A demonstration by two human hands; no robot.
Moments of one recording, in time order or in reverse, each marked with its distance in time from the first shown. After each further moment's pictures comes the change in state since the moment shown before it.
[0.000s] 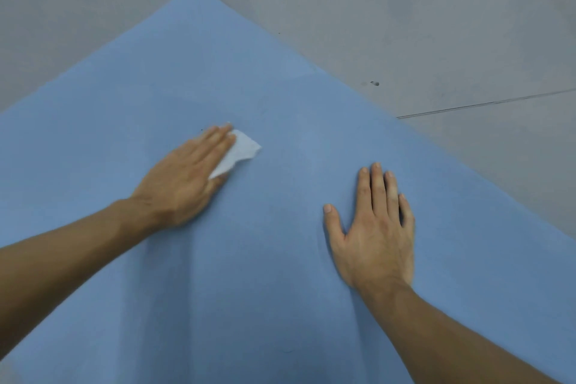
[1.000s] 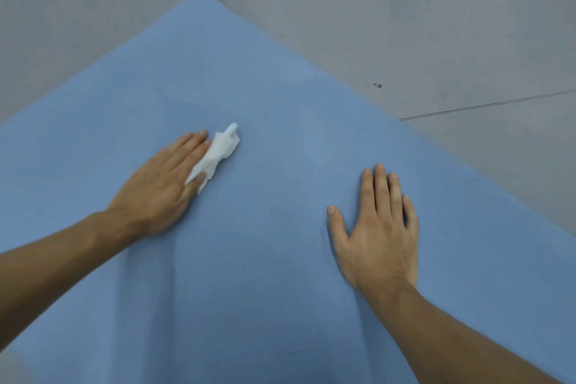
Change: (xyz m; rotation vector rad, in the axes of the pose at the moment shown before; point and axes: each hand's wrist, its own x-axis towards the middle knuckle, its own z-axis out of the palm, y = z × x) left_hand -0.026 -0.031 0.002 -0.031 -0.006 -0.095; right_hand -0.001 0.001 0.000 -0.004 -0.007 -0.004
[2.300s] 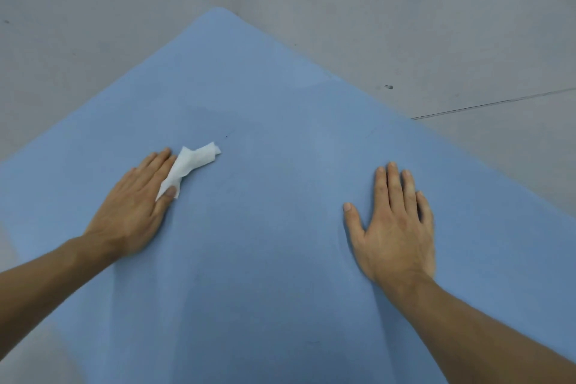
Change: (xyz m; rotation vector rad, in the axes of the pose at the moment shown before) left_hand -0.058 -0.047 -0.004 -0.035 0.011 -0.224; right_hand 0.000 -0.001 0.001 -0.003 -0.001 -0.002
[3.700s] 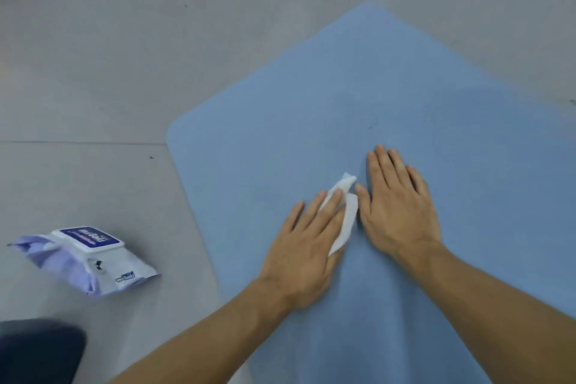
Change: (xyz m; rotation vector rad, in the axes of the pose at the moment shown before) left_hand -0.100 0.065 0.046 0.067 0.057 0.113; right_hand 0.009 -0.184 0.016 0.030 -0.049 -0.485
